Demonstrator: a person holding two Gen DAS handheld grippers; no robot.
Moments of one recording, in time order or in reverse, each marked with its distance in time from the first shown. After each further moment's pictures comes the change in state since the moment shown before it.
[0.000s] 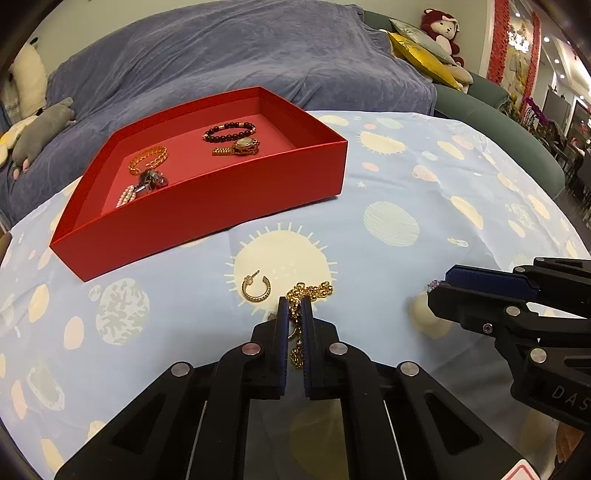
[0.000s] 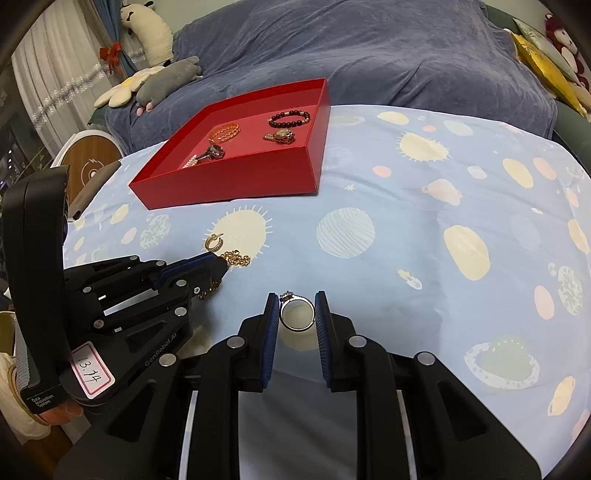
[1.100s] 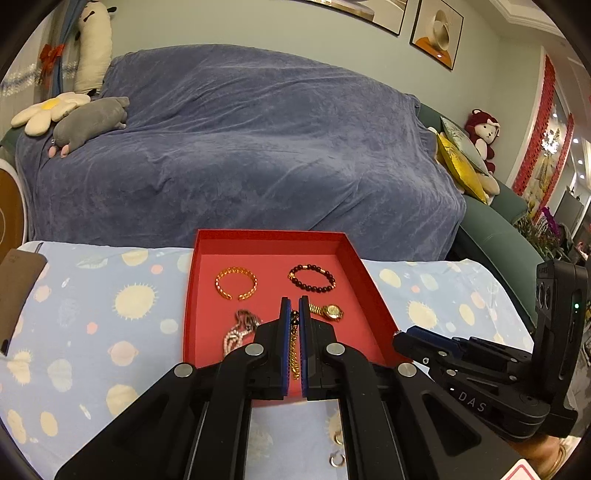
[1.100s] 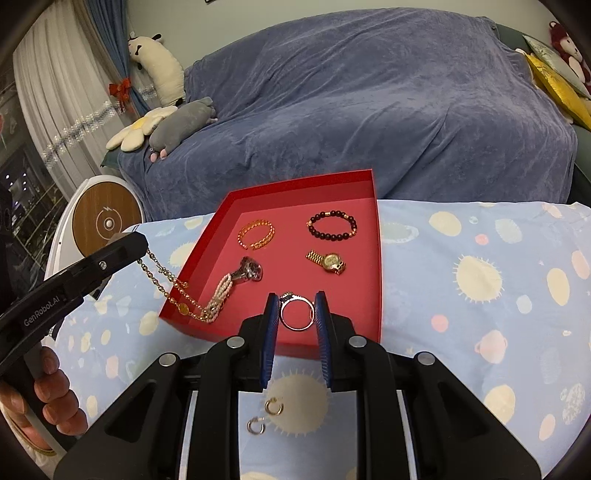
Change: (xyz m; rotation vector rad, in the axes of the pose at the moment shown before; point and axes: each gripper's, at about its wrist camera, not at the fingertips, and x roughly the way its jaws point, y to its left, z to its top) left arm -0.077 0.120 0.117 -0.258 -0.232 -0.012; right arm 0.029 0.033 0.140 0.038 -0.112 0.075
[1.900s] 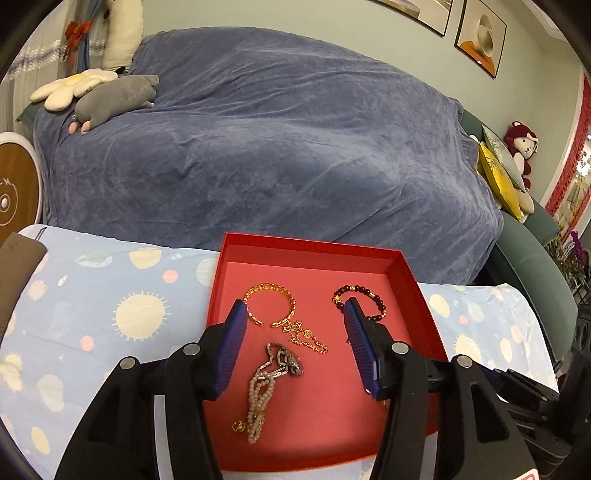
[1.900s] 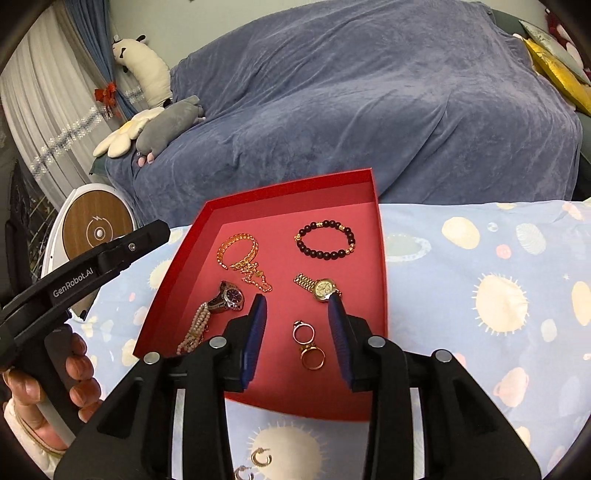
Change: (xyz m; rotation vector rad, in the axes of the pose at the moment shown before) left arm 0.050 0.038 0.018 -0.100 0.027 0.101; right arm 0.015 -0.009 0.009 0.010 0.001 -0.012
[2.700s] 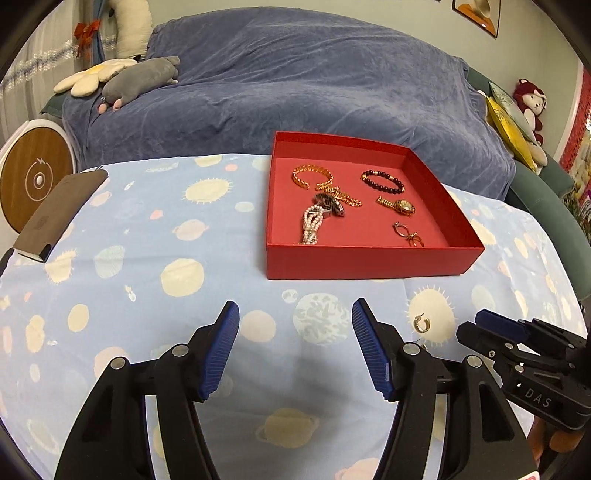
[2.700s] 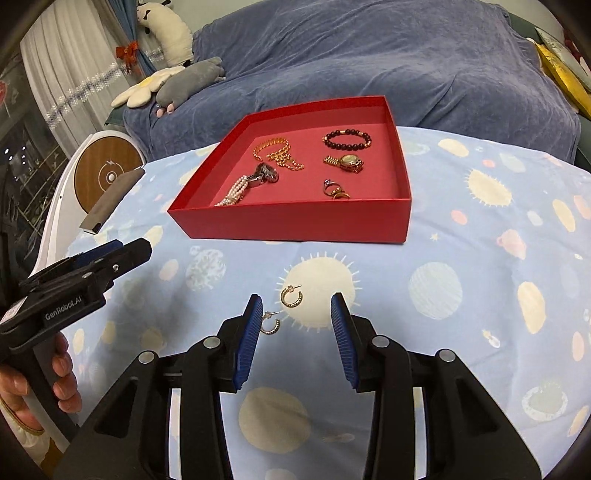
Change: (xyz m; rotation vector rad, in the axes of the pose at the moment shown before) left arm -0.074 0.020 -0.128 0.067 0.121 0.113; right arm -0.029 0.035 -0.109 -0.076 0.122 0.009
